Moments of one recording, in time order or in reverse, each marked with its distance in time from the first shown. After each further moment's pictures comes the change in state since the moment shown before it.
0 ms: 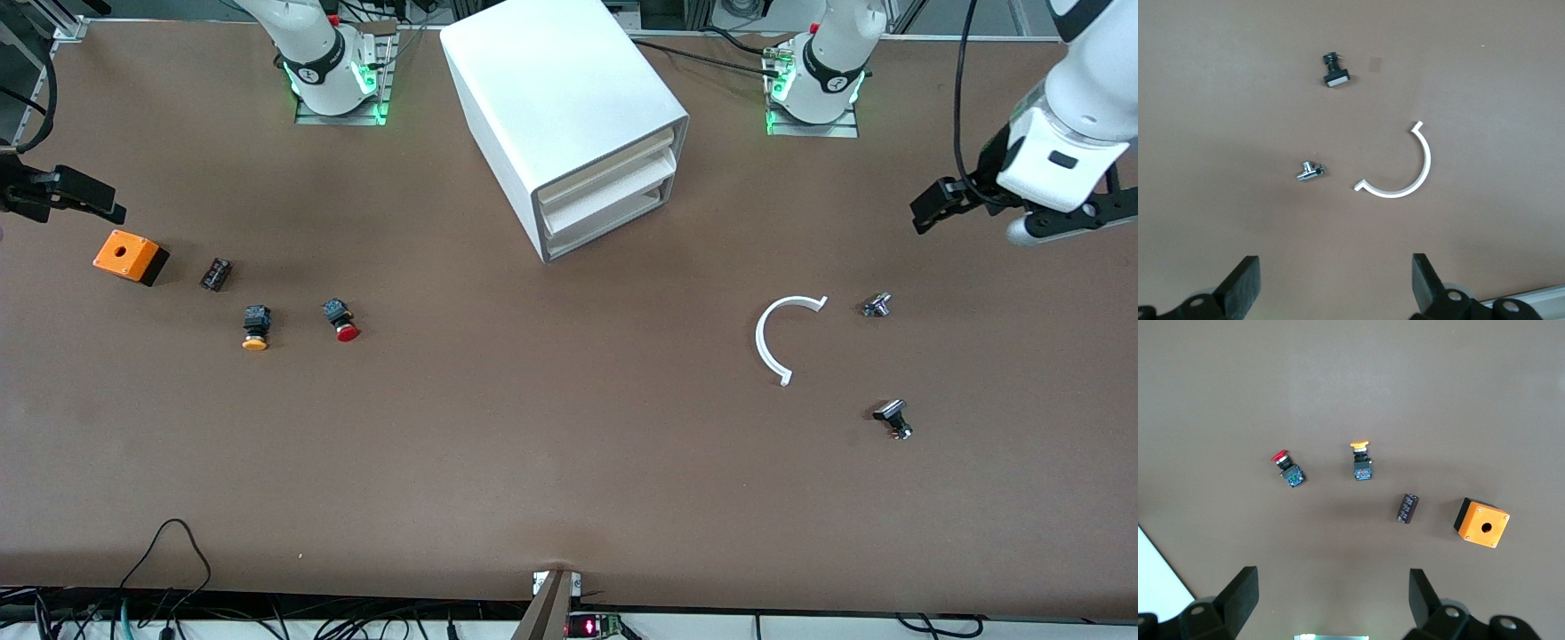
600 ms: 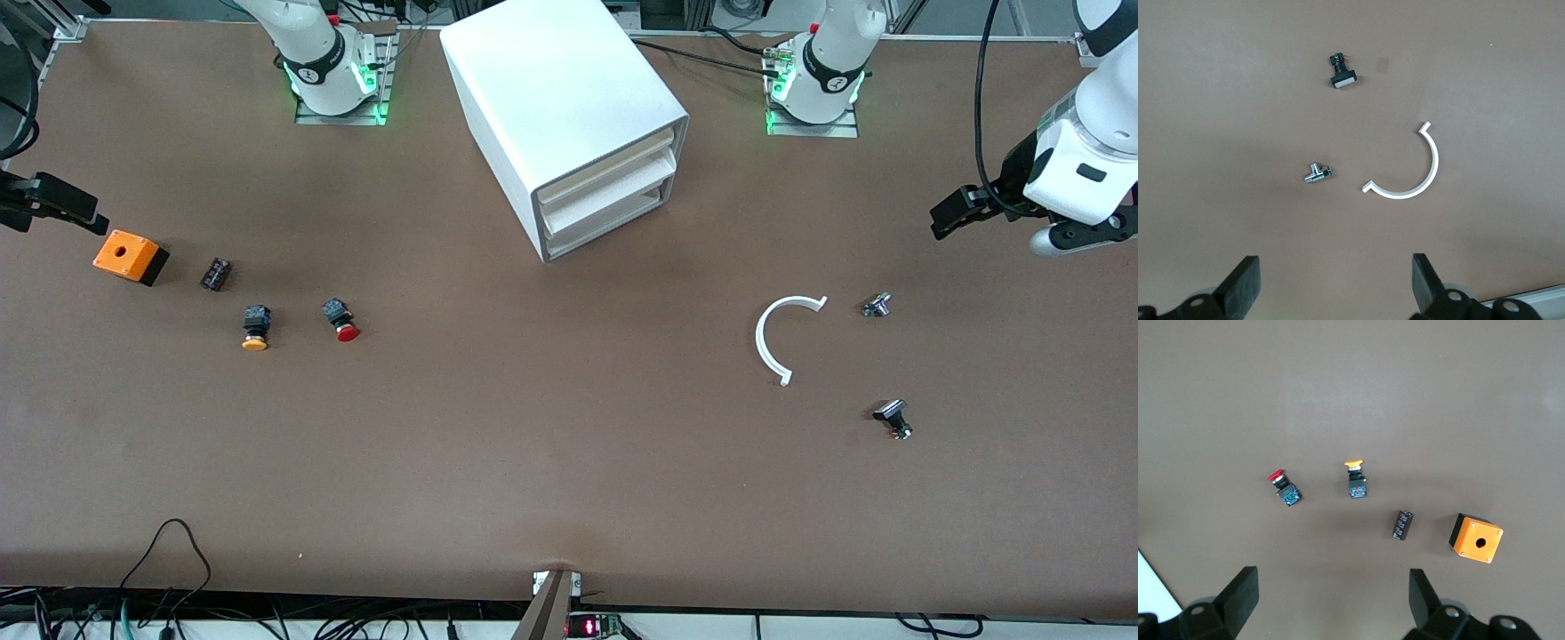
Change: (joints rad) left arm -0.002 0.031 0.019 0.040 0.000 -0.022 0.037; right arm 0.000 0.000 -0.009 0.002 0.002 0.051 0.000
